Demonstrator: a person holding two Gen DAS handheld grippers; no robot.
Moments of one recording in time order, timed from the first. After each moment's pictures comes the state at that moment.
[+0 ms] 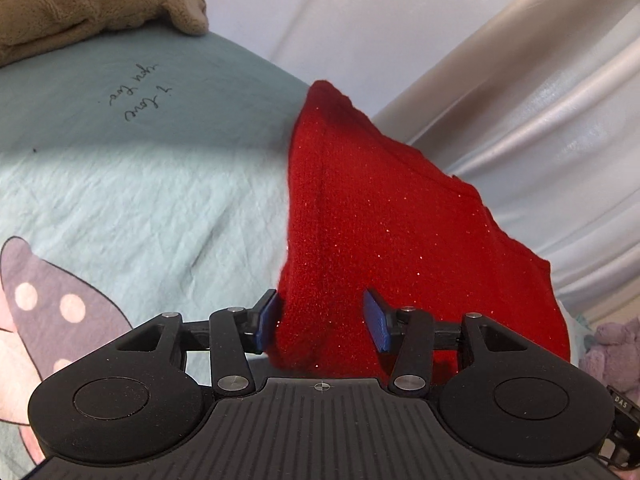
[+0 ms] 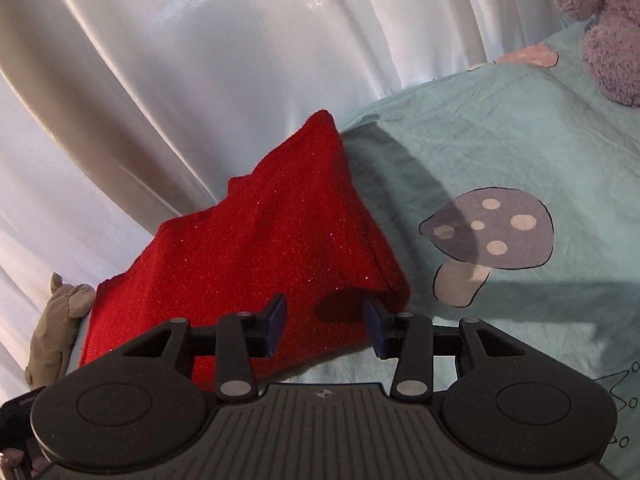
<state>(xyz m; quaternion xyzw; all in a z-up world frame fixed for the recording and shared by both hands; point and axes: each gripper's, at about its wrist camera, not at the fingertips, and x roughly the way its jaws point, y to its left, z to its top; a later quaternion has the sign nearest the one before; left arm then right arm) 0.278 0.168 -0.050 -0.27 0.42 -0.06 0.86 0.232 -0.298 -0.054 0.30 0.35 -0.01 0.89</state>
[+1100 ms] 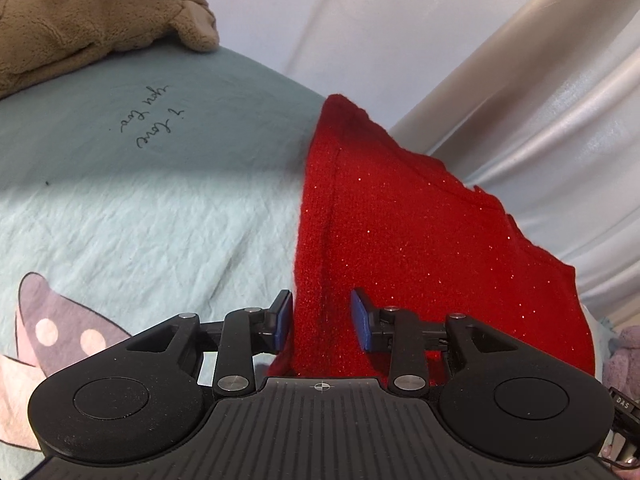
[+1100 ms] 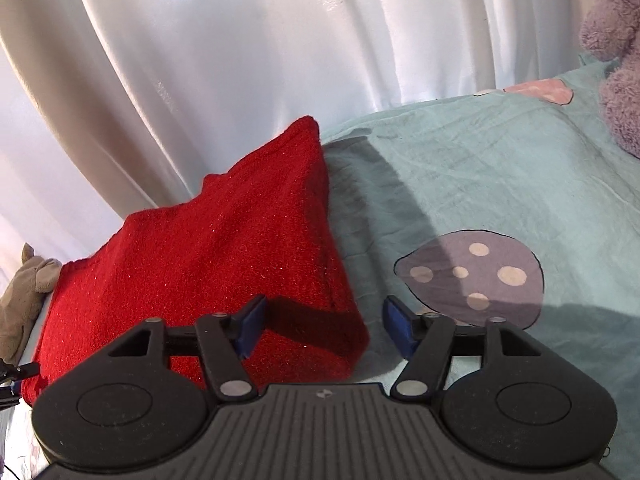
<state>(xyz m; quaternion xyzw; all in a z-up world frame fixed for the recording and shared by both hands) 0.292 0.166 -0.039 -0.23 0.42 -0.03 0.88 0.257 -0.307 -0.059 0.22 0.36 -0.01 0.91</state>
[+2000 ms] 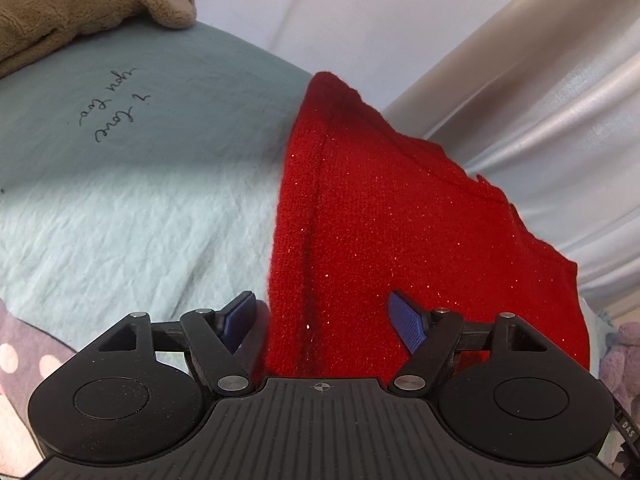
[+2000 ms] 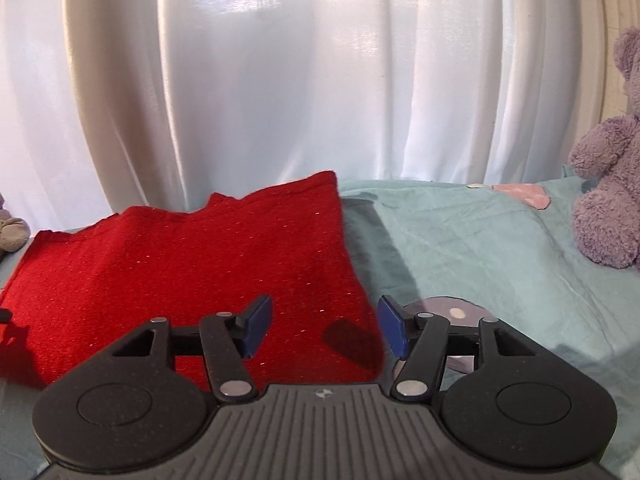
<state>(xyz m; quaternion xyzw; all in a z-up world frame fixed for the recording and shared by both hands) 0.329 0.157 -0.052 -0.24 0.46 -0.05 0.85 0.237 -0.244 -0.022 0.08 0.30 -0.07 0.95</state>
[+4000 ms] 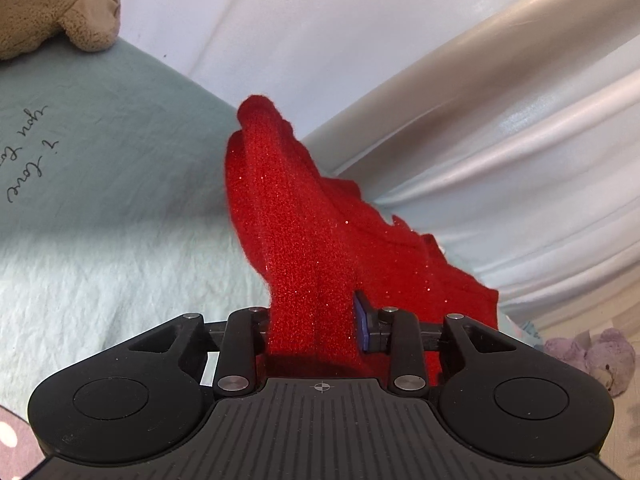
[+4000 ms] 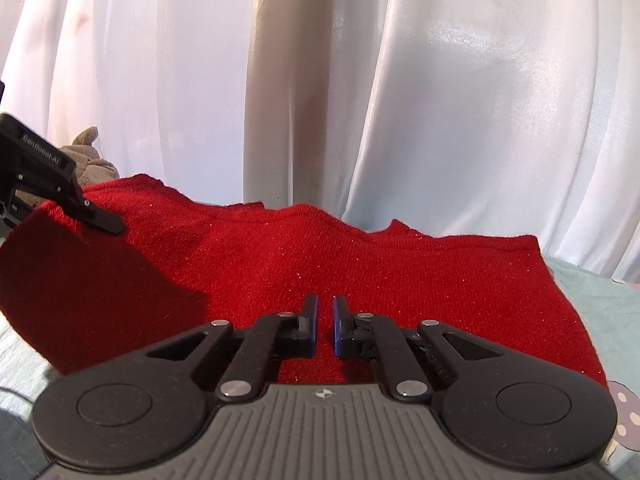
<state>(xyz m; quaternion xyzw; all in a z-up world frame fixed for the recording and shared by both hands) 0.367 0.152 -0.010 -0.29 0.44 -0.14 0.84 0.291 -0.094 -0.039 -0.04 0.24 0.06 0.97</state>
